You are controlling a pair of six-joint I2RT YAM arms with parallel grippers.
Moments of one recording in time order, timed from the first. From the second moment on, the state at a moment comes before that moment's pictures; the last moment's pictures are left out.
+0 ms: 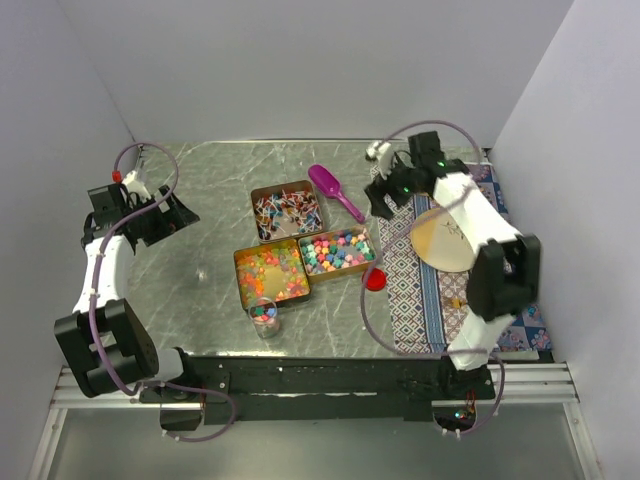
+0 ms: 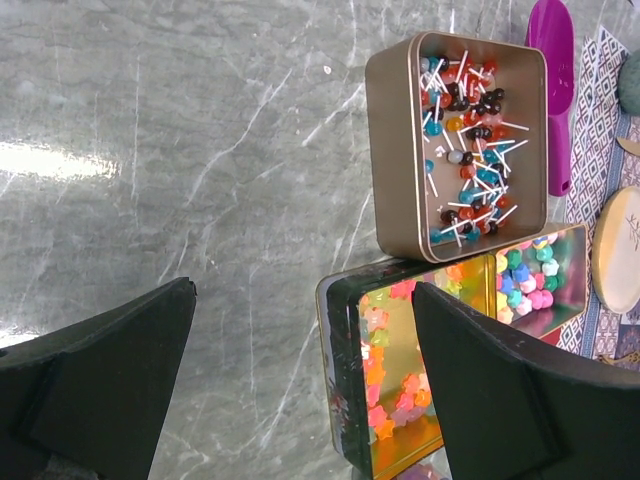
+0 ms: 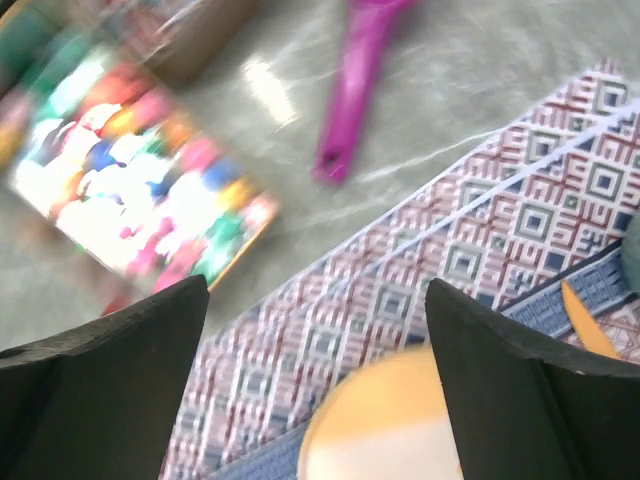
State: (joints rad) left arm 0.36 1.32 0.98 -0.42 0.56 -0.24; right arm 0.21 1.78 1.54 -0.69 -0.46 -0.62
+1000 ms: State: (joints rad) left arm 0.36 1.17 0.83 -0.39 0.53 -0.28; right arm 0.40 1.37 0.90 -0.56 -0.29 -0.47
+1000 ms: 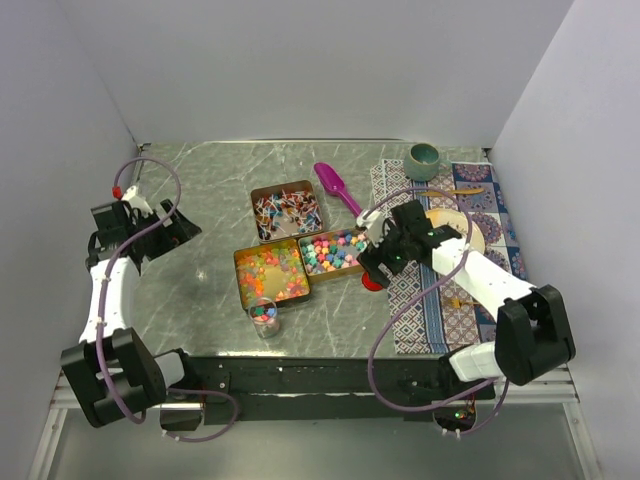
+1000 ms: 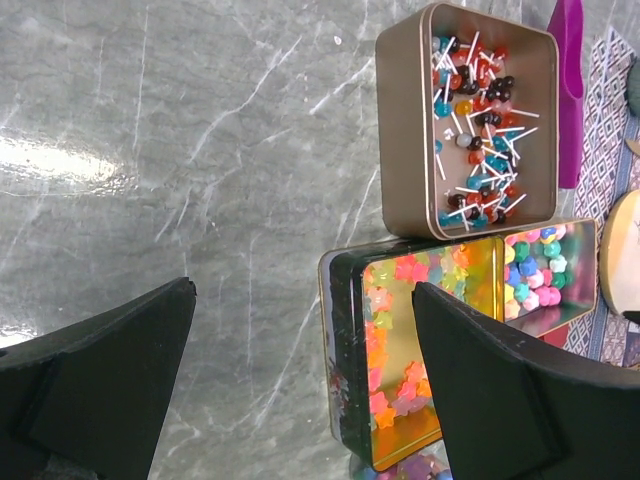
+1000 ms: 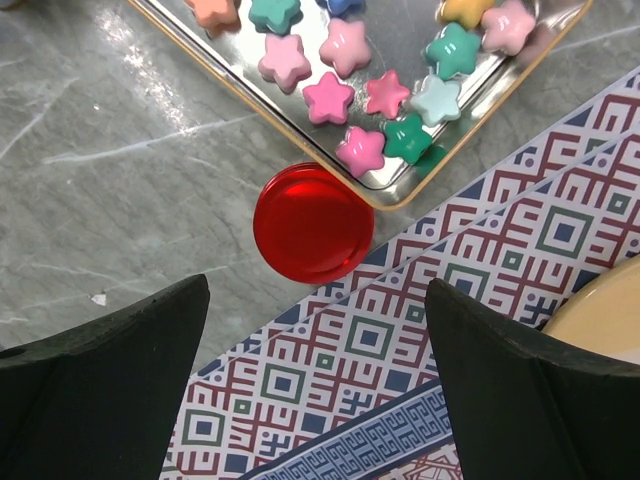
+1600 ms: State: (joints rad) left arm 0.38 1.13 0.79 -0.37 0.52 -0.29; right arm 0.42 1.52 0.93 -0.60 -0.28 -0.42
